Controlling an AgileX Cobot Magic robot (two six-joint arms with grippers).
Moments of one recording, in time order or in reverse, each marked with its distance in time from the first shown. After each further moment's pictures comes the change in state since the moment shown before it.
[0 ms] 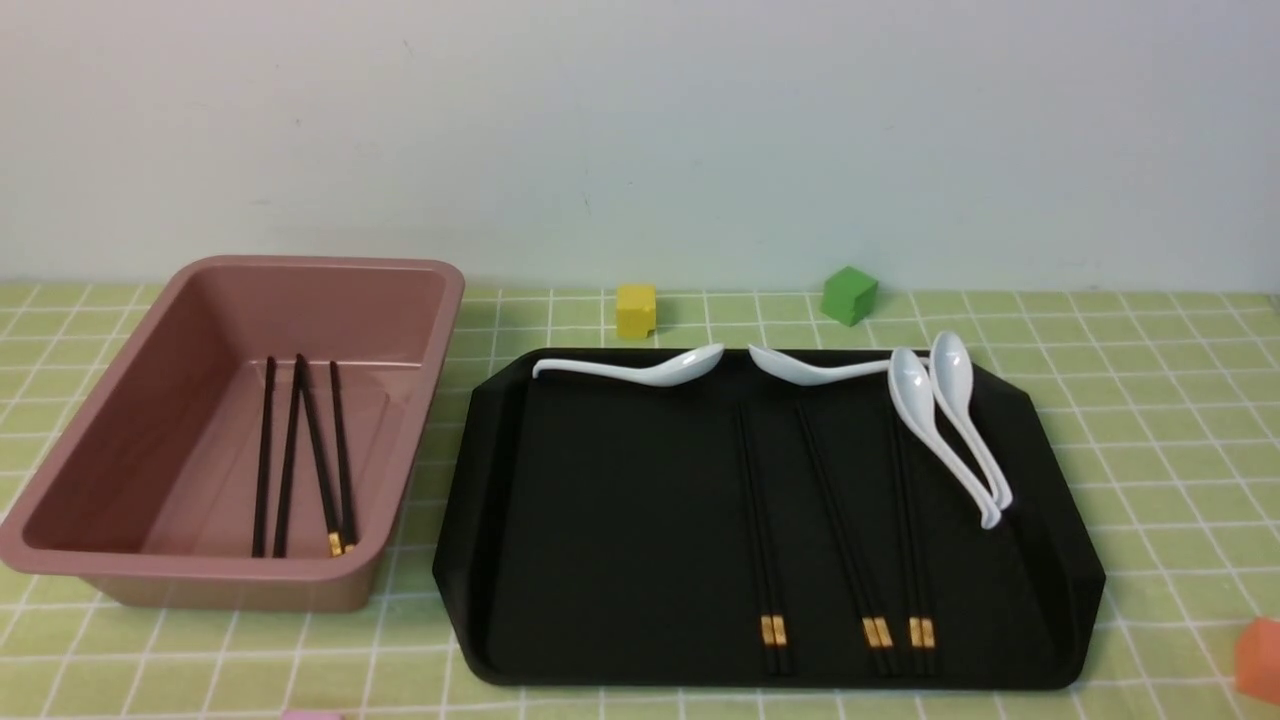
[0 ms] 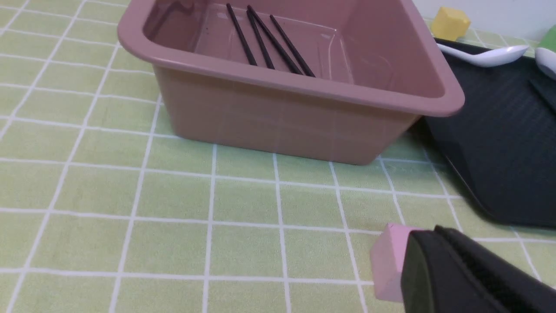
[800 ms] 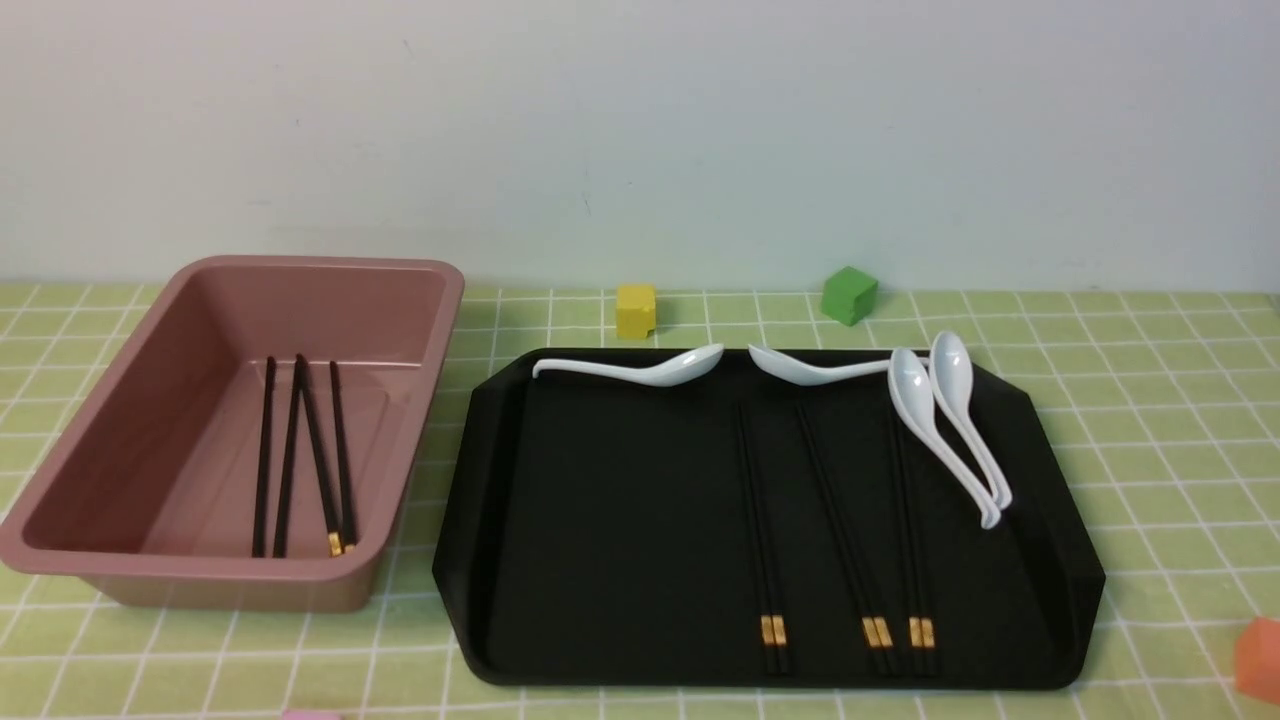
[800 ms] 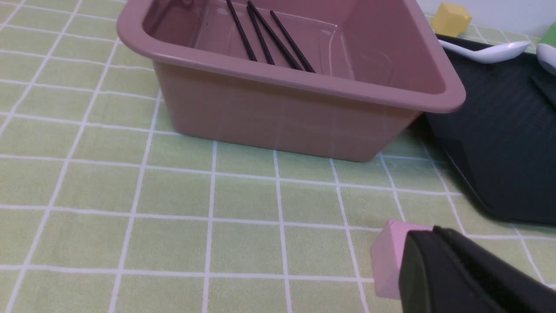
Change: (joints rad) right arm 0.000 0.000 0.000 0.000 0.000 0.000; left arm 0.000 0.000 0.000 0.000 0.003 0.000
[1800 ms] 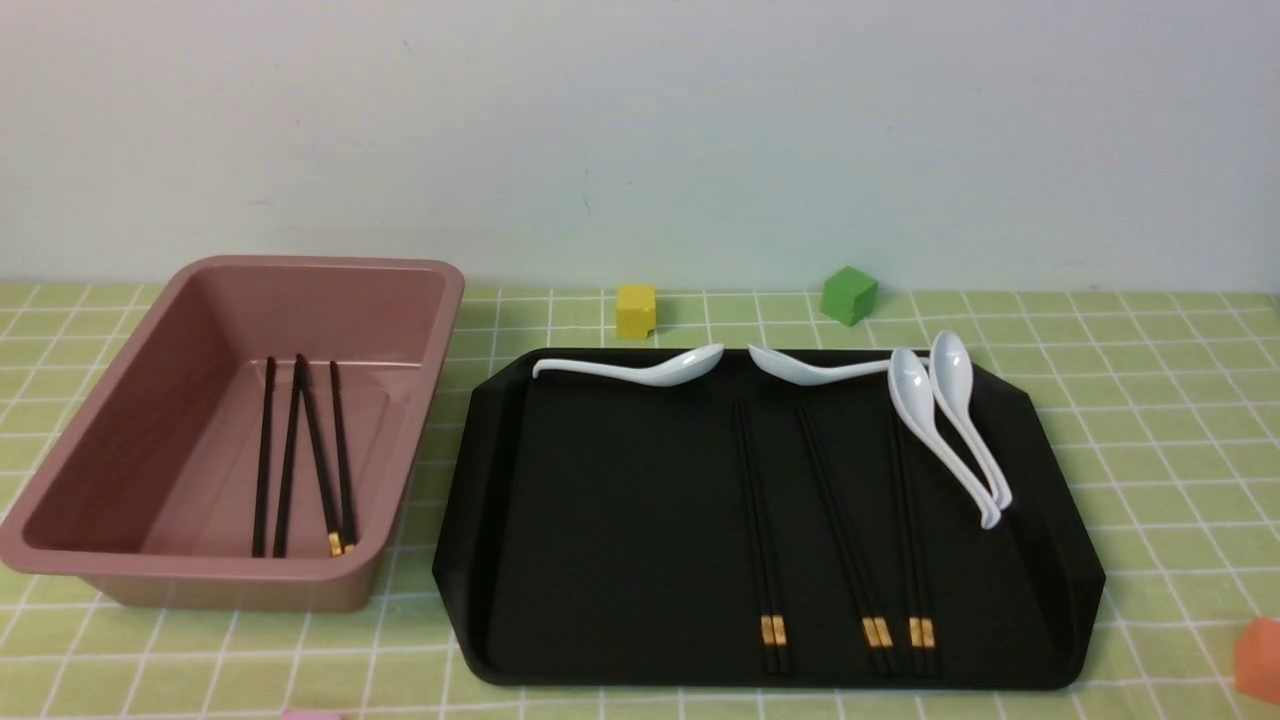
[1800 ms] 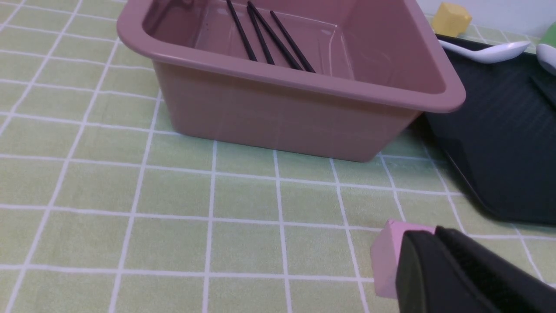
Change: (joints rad) right arm 0.000 0.000 0.000 -0.001 0.000 0.000; left arm 0.000 0.000 0.000 0.000 0.001 0.000
